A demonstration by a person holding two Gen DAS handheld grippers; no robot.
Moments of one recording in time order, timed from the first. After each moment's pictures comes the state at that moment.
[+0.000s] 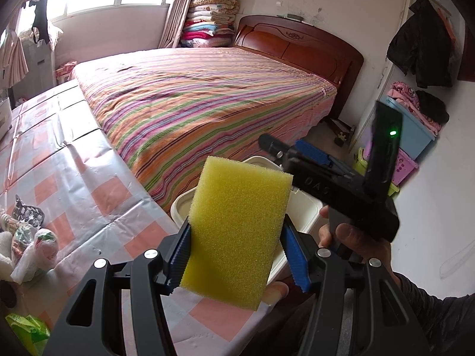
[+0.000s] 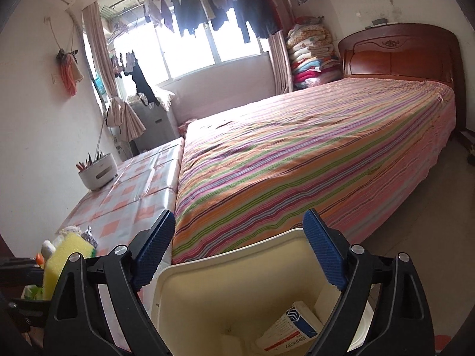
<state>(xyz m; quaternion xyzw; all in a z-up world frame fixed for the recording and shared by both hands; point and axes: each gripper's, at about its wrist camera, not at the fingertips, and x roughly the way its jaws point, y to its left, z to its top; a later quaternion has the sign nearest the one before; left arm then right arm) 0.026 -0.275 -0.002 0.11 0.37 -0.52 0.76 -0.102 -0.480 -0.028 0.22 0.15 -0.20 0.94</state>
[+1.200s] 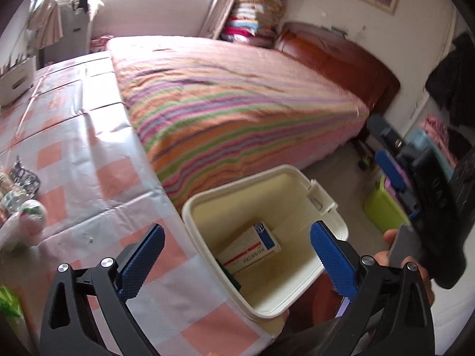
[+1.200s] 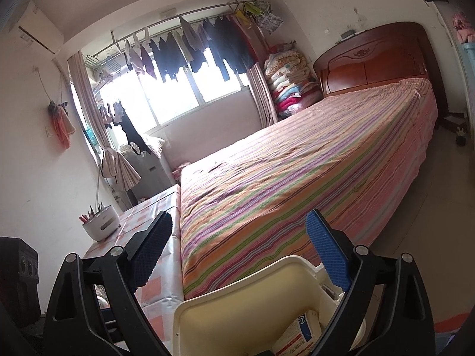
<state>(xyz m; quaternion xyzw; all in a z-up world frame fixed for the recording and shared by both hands) 0.047 -0.284 -0.023 0.04 0.40 -0.45 0.80 -0.137 -0.483 -0.003 0.26 0.06 -0.23 0.93</state>
